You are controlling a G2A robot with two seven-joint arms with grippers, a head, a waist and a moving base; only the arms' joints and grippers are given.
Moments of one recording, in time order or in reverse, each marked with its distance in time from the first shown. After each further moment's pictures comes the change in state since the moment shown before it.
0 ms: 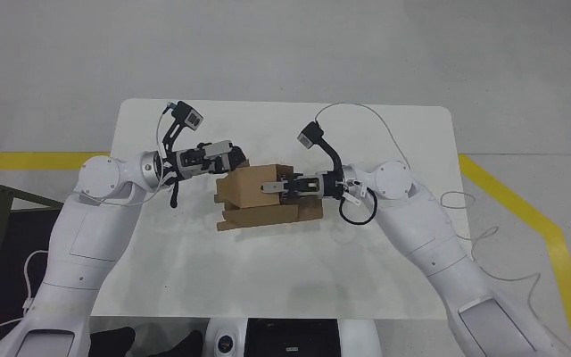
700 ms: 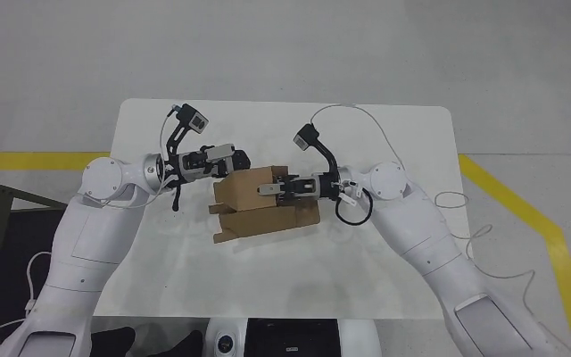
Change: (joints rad) left arm 0.012 -0.004 0.003 -0.020 -0.018 0.011 -0.009; right arm 0.010 -0.017 -0.010 0.038 0.015 -0.016 -0.002
